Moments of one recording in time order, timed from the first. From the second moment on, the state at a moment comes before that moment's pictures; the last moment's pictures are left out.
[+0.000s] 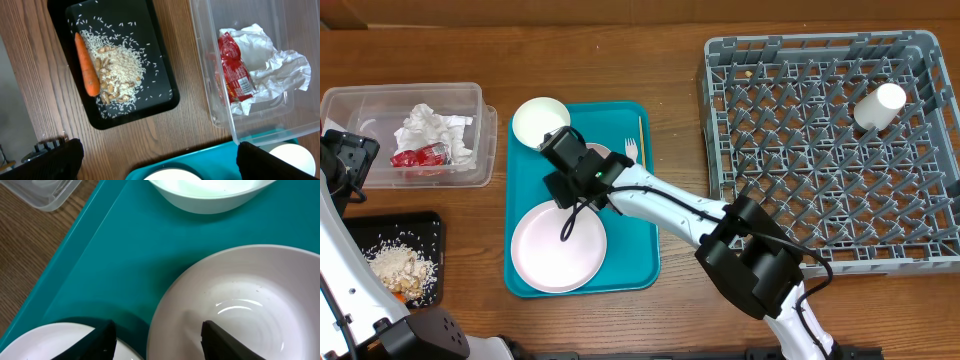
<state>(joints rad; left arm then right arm) 0.57 1.62 1.87 -1.54 -0.19 -0.78 0.90 2.22 1.70 -0.47 -0.01 0.33</state>
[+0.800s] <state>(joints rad) 0.57 1.62 1.87 -1.54 -0.19 -0.78 0.94 2.26 1.70 -0.45 0.14 0.33</state>
